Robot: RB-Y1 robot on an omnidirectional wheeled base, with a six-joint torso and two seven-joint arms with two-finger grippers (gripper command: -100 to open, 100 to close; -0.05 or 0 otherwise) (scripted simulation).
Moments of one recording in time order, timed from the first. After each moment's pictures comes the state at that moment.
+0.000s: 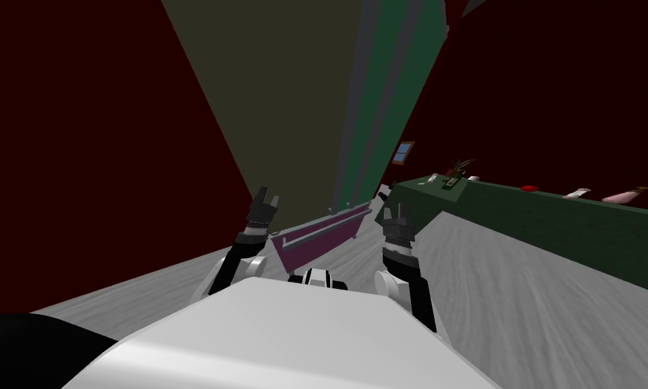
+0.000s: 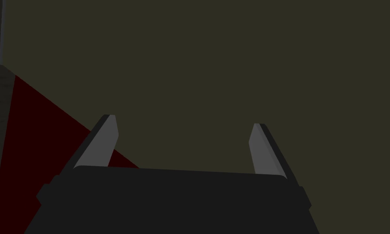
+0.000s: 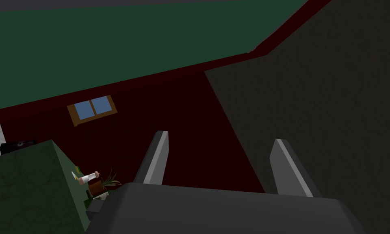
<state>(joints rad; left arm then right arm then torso) 0.46 0.10 -0.04 -2.31 -0.04 -0.40 0.04 0.47 -0.02 -0.01 -2.31 -0.10 -0.38 0.03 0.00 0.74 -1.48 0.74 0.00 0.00</state>
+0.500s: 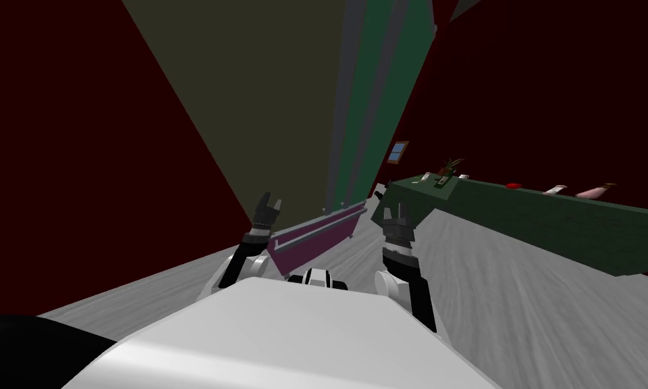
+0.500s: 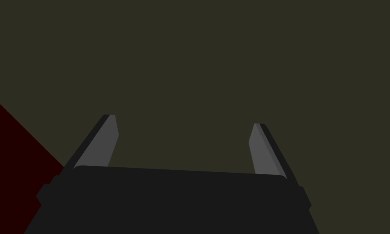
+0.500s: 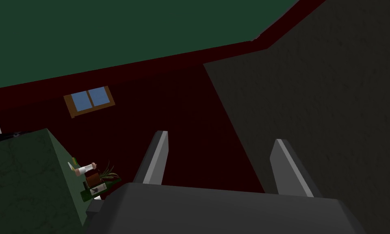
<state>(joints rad) 0.42 0.14 -0.03 -2.18 0.00 -0.46 0.07 0.47 -0.02 -0.01 -2.31 -0.10 -0.38 0.03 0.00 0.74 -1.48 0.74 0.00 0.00</state>
